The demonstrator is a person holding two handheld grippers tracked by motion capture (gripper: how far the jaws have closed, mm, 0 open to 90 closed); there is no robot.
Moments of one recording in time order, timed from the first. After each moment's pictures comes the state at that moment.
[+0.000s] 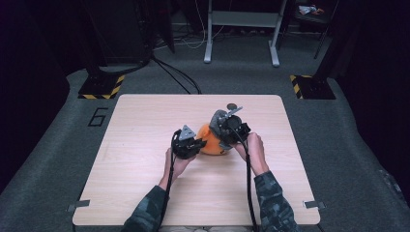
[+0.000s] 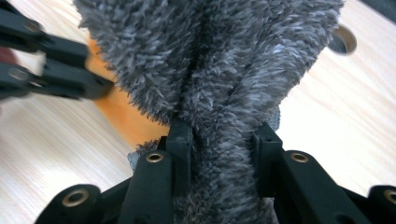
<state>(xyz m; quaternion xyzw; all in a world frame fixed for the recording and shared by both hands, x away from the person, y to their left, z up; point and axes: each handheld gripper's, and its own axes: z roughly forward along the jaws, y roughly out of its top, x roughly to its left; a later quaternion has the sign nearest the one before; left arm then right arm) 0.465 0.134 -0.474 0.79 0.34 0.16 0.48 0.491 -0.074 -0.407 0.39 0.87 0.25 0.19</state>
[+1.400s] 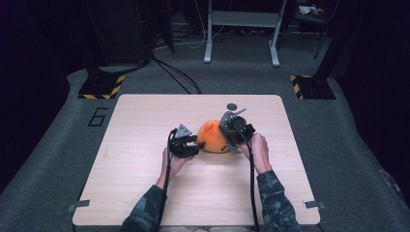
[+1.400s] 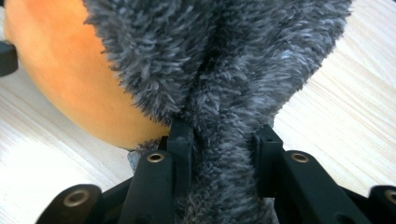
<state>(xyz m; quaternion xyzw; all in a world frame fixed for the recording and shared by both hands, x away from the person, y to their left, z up) 0.475 0.148 -0.480 0.79 0.36 0.15 0.47 0.506 -0.090 -0.429 0.42 0.86 0.21 0.19</state>
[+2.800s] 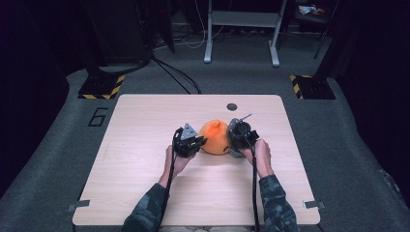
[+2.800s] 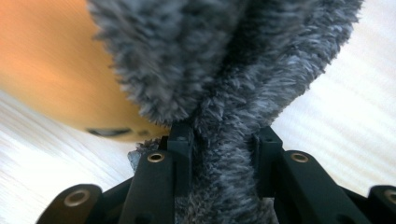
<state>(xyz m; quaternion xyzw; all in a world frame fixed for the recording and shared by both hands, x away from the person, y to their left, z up) 0.468 0.132 -0.468 0.80 0.32 0.19 0.47 0.509 -0.108 -0.462 0.47 0.85 0.20 0.15</state>
